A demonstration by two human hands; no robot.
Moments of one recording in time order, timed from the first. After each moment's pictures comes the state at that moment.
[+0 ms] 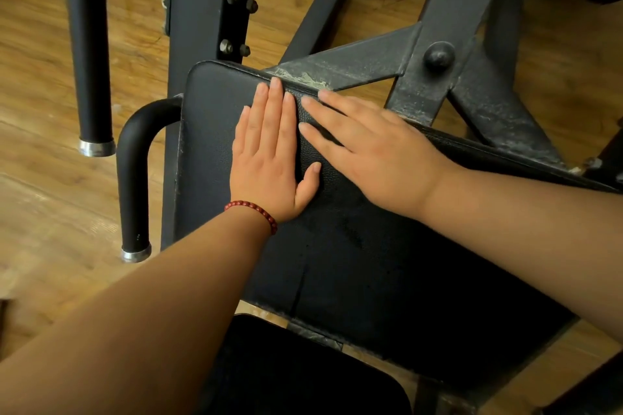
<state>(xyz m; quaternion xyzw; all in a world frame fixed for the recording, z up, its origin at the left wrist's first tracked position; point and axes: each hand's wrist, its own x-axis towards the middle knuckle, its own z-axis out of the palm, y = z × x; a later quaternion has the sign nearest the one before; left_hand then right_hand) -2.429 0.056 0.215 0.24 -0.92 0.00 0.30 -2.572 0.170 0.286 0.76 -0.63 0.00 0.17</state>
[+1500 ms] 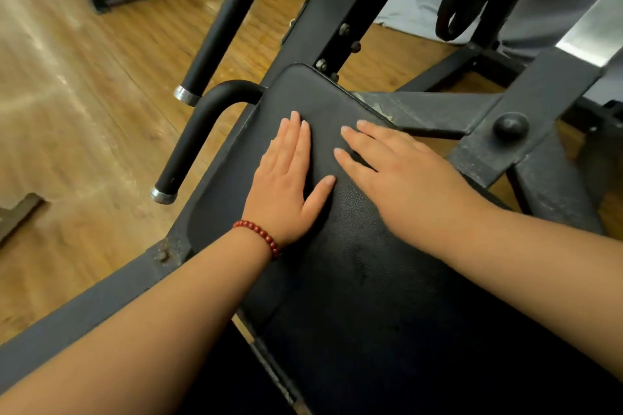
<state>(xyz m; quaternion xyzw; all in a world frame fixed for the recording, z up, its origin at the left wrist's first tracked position) -2.402 0.092 0.195 0.44 -0.84 -0.12 0.28 -2.571 0.157 0.281 0.83 -0.52 0.00 0.19</state>
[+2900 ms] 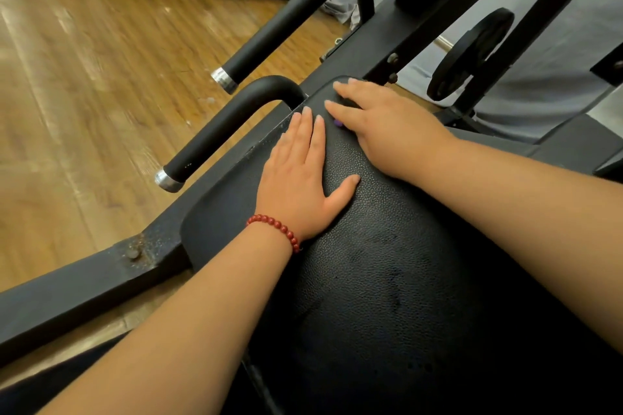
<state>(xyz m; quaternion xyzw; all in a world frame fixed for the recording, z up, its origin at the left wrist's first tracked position) -2.390 0.066 0.176 0.50 -0.79 -0.12 0.35 -2.530 0.044 0.286 0.85 -0.49 -0.06 0.20</state>
